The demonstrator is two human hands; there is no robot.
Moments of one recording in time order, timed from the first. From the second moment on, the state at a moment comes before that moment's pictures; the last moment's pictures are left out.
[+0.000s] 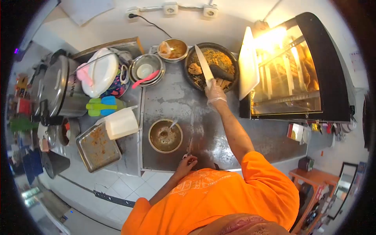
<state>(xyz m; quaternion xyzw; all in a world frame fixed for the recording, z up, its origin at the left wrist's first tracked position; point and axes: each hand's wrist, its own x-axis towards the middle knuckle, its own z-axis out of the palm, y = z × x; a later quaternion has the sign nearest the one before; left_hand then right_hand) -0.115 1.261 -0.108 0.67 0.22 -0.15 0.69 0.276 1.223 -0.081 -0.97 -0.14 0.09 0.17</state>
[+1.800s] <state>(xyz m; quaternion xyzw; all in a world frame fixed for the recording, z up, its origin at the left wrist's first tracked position) -0.061 1.391 -0.135 0.39 0.54 0.15 0.73 0.371 1.280 -0.011 -0.97 -0.04 0.20 0.15</state>
